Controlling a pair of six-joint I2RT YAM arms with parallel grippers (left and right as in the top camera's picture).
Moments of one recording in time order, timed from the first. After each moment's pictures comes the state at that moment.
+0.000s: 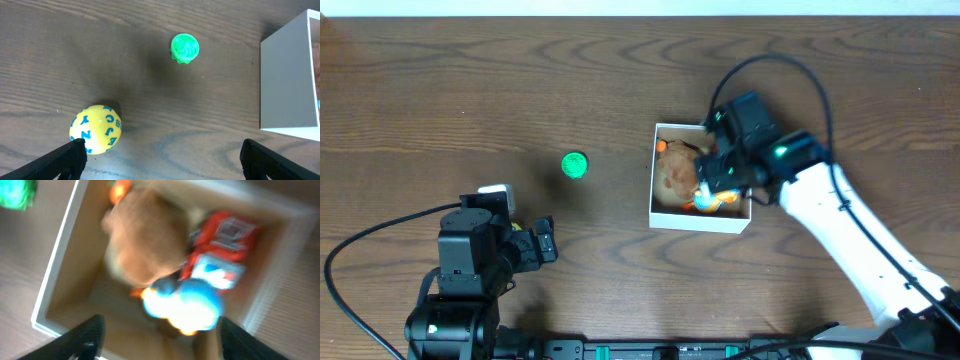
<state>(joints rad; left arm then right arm) -0.05 0.63 0.72 -0.92 0.05 -0.21 0.42 1.52 1.30 -0.93 -0.02 0.25</state>
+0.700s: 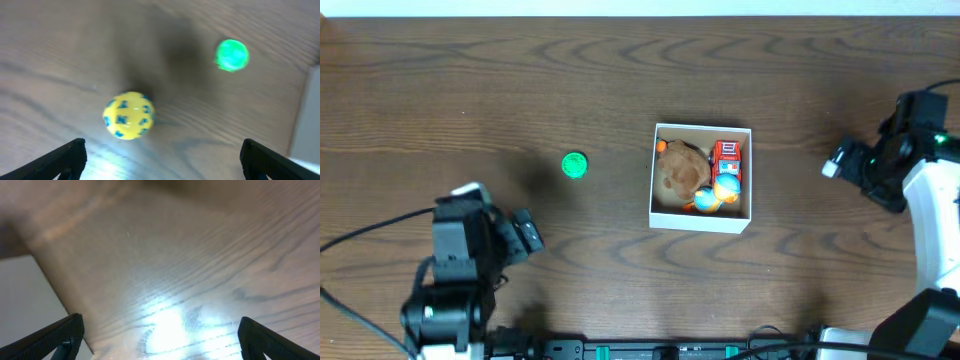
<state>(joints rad) 0.03 0.72 0.76 -0.97 -0.07 -0.36 -0.27 1.51 1.18 -1.01 -0.05 0.30</state>
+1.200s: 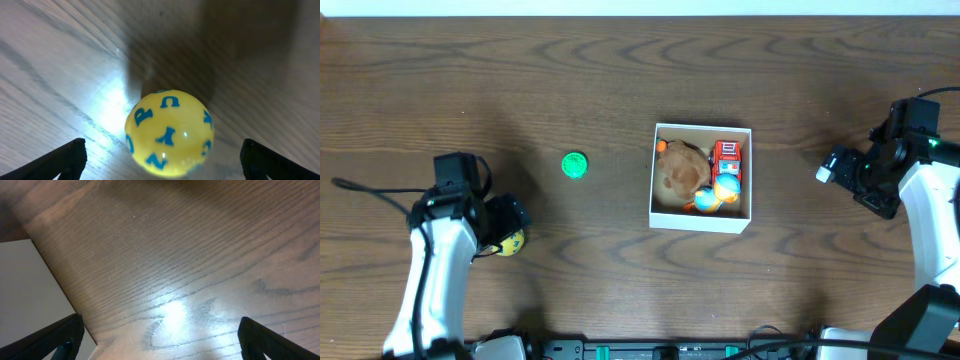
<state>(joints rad) 0.22 1.31 0.78 -0.87 -0.05 -0.41 -0.27 1.51 1.15 -1.00 -0.09 0.30</state>
